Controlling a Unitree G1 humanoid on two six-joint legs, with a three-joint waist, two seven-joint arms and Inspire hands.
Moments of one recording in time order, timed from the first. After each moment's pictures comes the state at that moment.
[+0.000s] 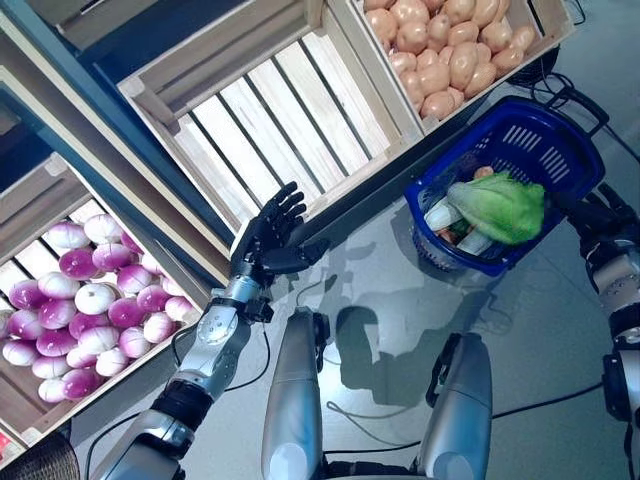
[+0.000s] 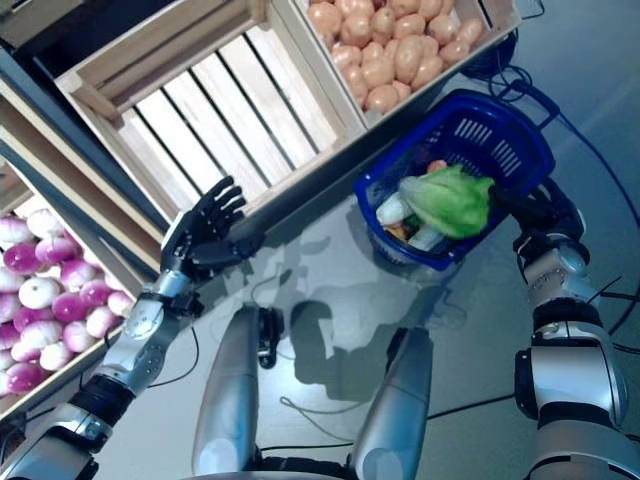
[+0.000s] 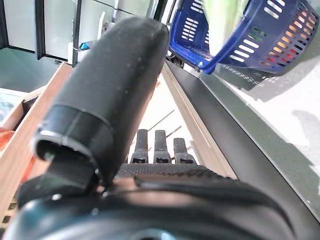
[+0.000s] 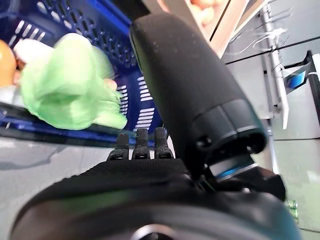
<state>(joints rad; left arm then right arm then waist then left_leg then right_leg) -0.33 0.53 -0.38 0.35 -0.75 -0.38 -0.02 -0.84 -0.78 0.03 1.17 0.95 -0.01 0.00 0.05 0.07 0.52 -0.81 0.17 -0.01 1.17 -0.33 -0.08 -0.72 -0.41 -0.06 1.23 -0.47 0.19</state>
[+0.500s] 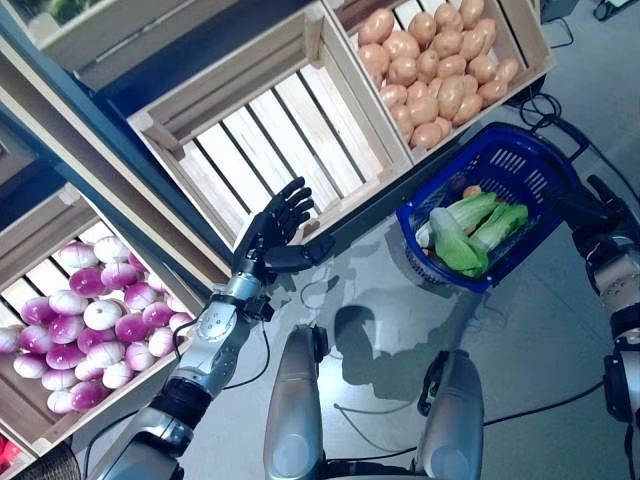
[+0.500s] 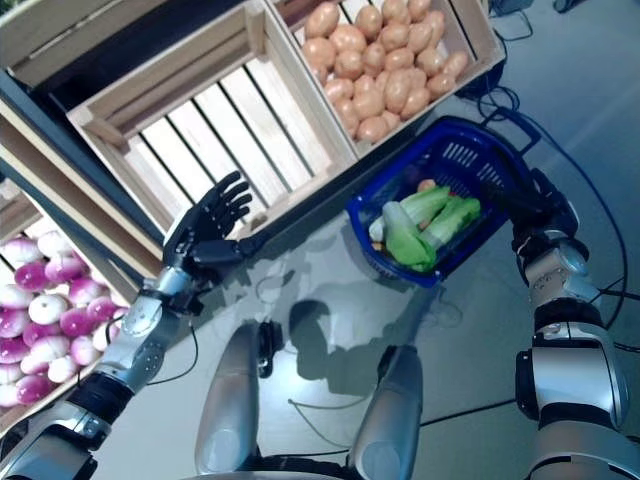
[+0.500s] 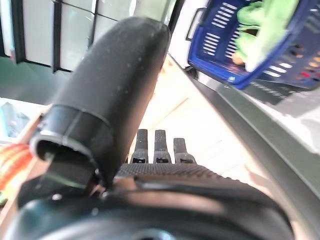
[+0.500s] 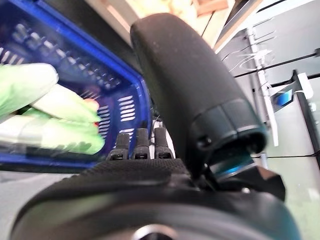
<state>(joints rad) -0.37 0.53 -0.37 0.33 -0.76 -0.38 -0.08 -0.82 -0.76 0.02 1.13 0.95 0.00 0.11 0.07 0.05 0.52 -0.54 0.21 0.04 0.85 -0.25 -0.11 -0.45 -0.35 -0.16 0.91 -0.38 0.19</state>
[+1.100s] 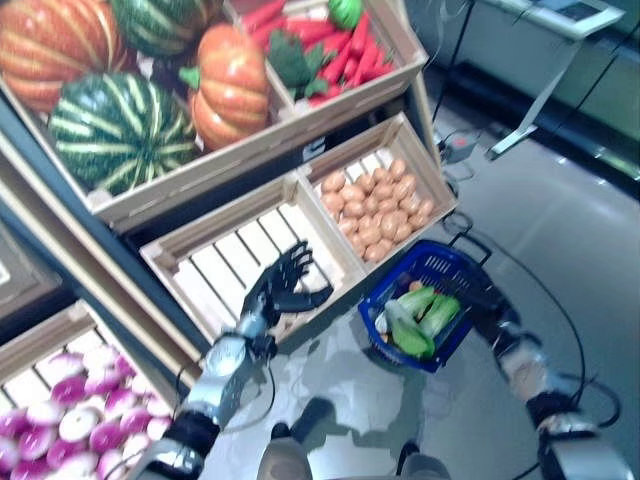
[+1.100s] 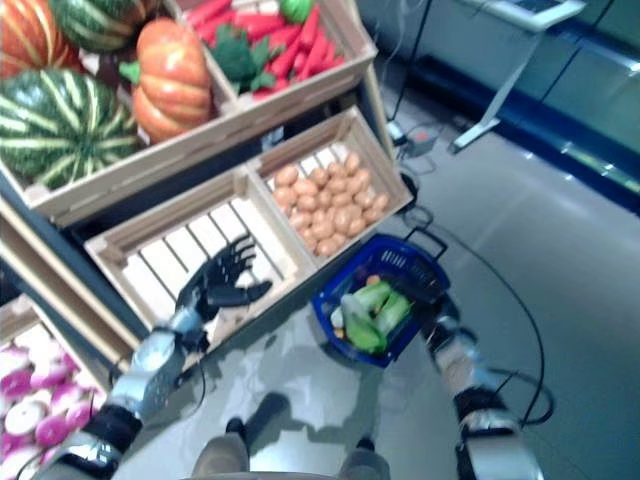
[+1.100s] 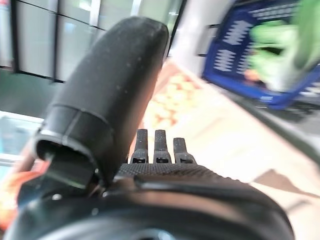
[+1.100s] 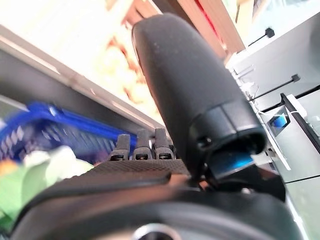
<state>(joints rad) -0.10 0.40 -0.32 0.52 -0.59 -0.26 -0.08 -0.22 -0.31 0.09 0.76 0.95 -0.05 0.17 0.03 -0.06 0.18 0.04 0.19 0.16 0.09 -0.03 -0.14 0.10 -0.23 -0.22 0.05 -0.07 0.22</state>
